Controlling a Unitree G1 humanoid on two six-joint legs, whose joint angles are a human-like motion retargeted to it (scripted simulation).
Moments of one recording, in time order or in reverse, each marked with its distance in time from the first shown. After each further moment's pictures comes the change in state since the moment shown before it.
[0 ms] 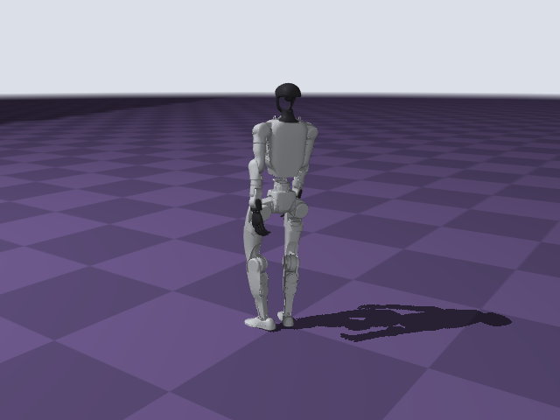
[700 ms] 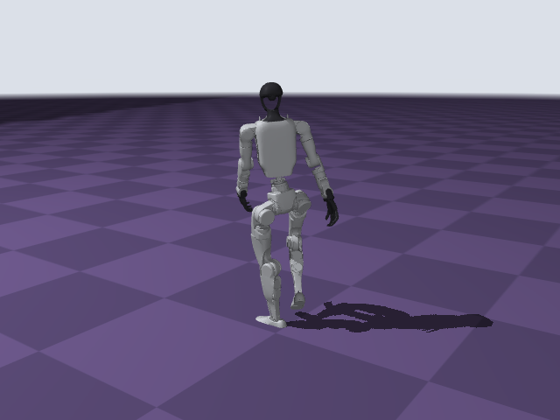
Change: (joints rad) left arm -0.625 -0.069 -0.159 -0.314 -0.381 -0.023 -0.004; right arm 0.344 -0.243 -0.319 0.156 -0.152 0.036 -0.159; waist -0.208 0.131 0.066; left_leg -0.005 0.081 0.046 -0.273 0.009 0.065; right_leg -0.547 -0.069 -0.051 0.928 0.230 0.065
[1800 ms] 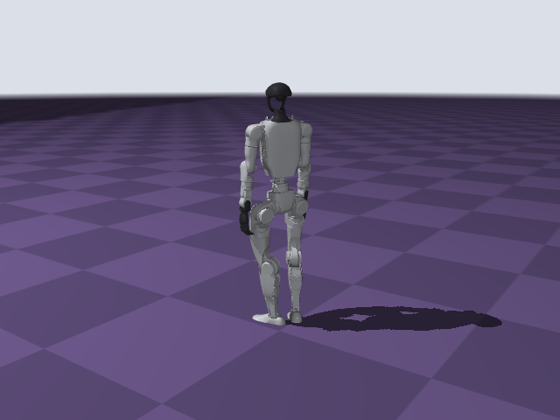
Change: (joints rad) left arm 0.296 0.059 -0.019 0.371 0.215 0.001 0.197; right arm -0.201 0.191 0.182 -0.231 0.001 -0.092 0.090; waist 0.114 -0.069 -0.030; left_leg 0.084 -0.116 0.034 -0.039 0.038 0.009; right_leg 0.470 0.037 -0.120 -0.649 -0.192 -0.001
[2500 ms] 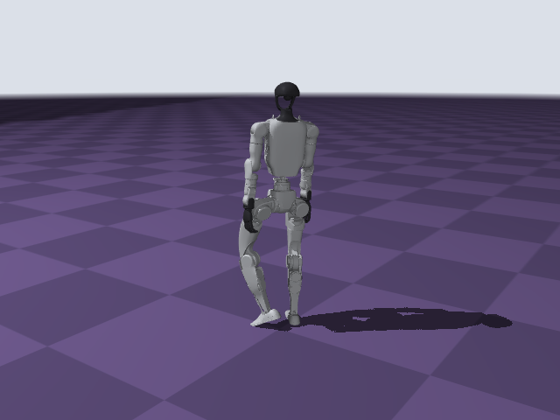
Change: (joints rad) left arm 0.110 -0.020 0.112 -0.019 0.043 -0.009 -0.057; right arm -0.074 0.012 0.163 0.123 0.144 0.131 -0.033; waist -0.020 -0.059 -0.067; left_leg -0.248 0.132 0.047 0.669 0.151 0.099; right_leg 0.028 -0.056 0.118 -0.225 -0.011 -0.038
